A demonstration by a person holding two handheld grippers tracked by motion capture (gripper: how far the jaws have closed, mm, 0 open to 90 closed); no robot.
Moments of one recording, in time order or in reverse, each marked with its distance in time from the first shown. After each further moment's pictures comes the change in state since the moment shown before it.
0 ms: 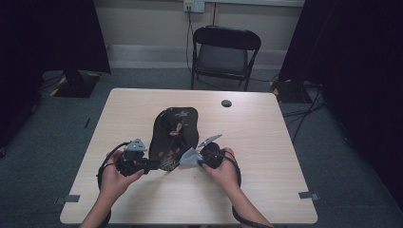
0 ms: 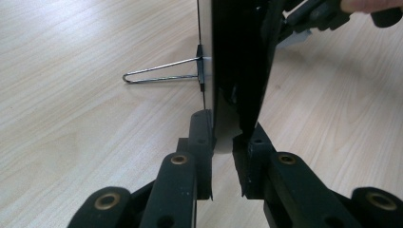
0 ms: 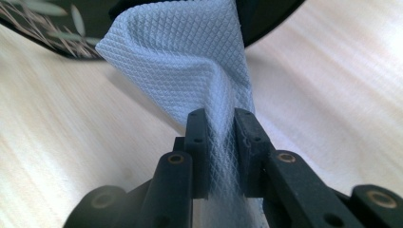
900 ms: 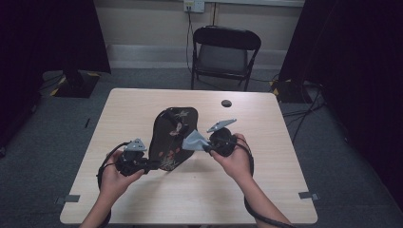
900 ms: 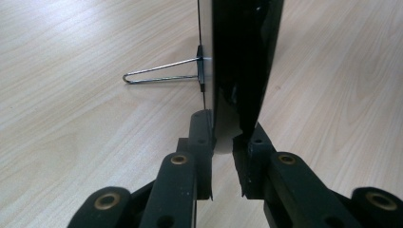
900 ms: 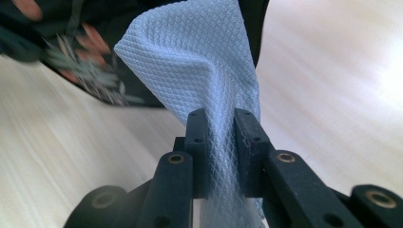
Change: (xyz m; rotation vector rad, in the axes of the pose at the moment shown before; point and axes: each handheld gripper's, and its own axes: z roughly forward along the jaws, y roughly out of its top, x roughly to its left) left arm 0.000 0.000 0.000 -0.004 -0.001 -0.003; right arm -0.008 0.032 -0.083 -0.130 -0.015 -0.039
